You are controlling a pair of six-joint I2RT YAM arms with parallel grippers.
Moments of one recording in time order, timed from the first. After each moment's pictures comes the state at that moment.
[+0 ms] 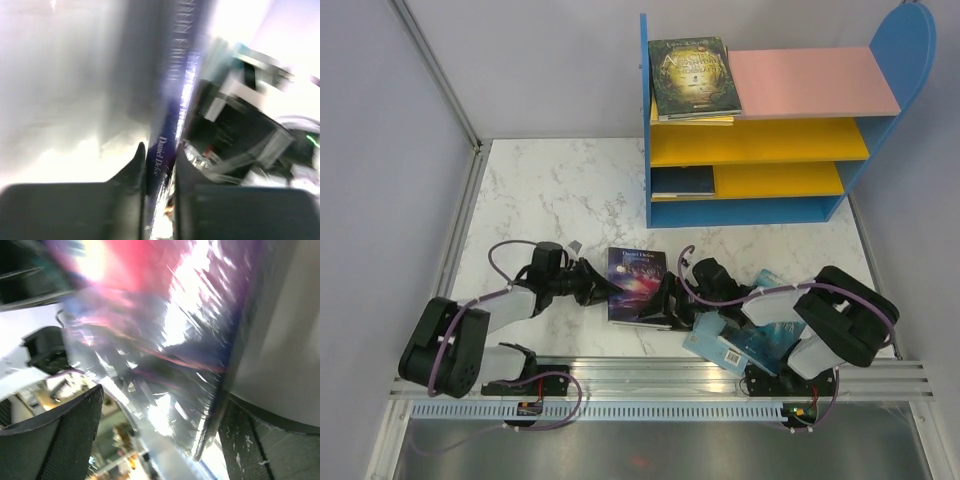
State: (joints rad) left arm -0.30 1.33 0.32 0.18 0.70 -1.09; right arm 0.82 1.55 0.42 0.50 -0.52 1.18
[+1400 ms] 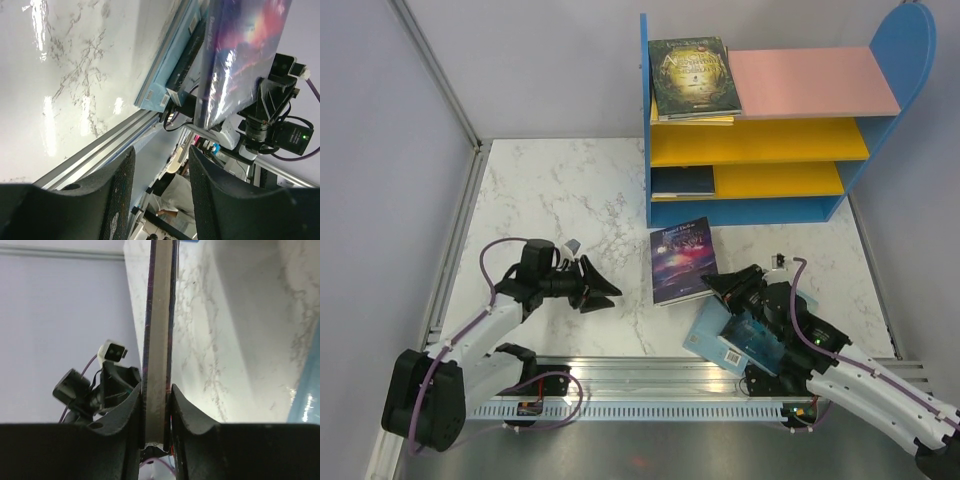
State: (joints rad) left arm -0.30 1.01 0.42 -0.18 0.82 -1.04; right arm 0.82 0.43 0.28 -0.15 0.22 1.47
